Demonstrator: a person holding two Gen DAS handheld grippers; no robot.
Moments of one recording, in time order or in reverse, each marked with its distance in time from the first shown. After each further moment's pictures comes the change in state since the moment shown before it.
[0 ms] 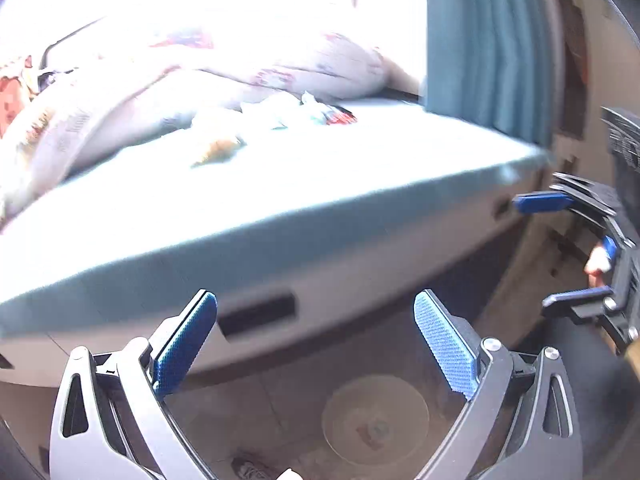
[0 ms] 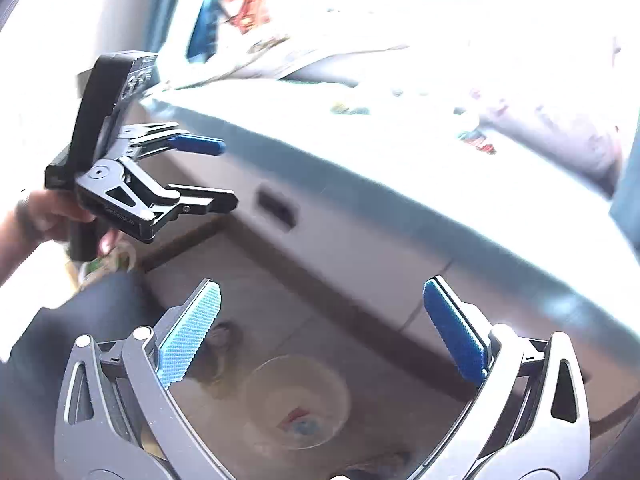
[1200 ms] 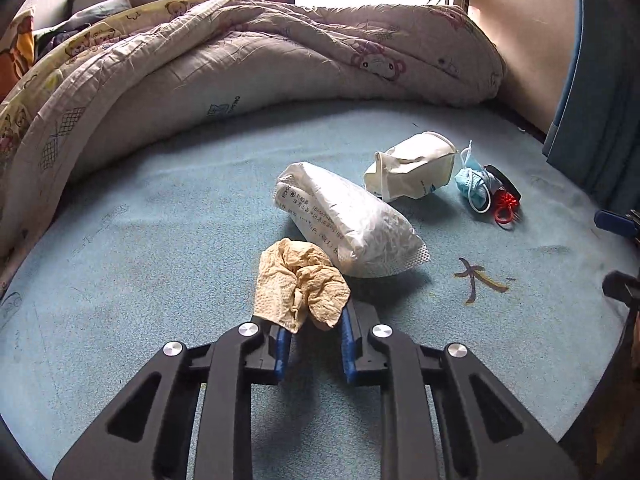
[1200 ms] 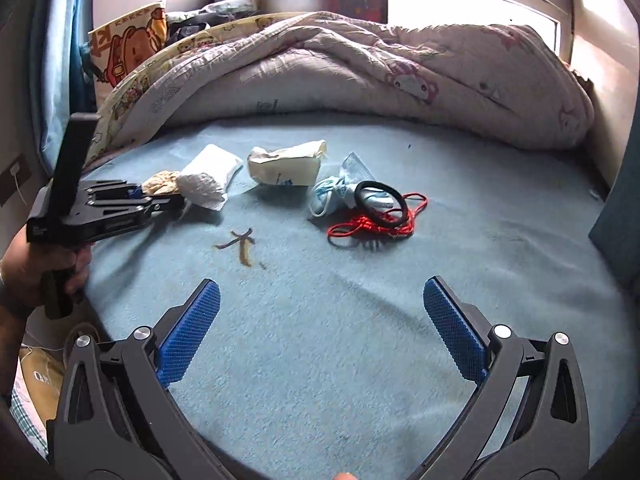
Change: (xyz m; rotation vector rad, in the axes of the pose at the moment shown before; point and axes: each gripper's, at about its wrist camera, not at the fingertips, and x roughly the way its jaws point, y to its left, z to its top) left arm 0.137 0.111 0.131 -0.171 0.164 0.110; right arm 0.099 -0.160 0.124 0.248 0.080 -0.083
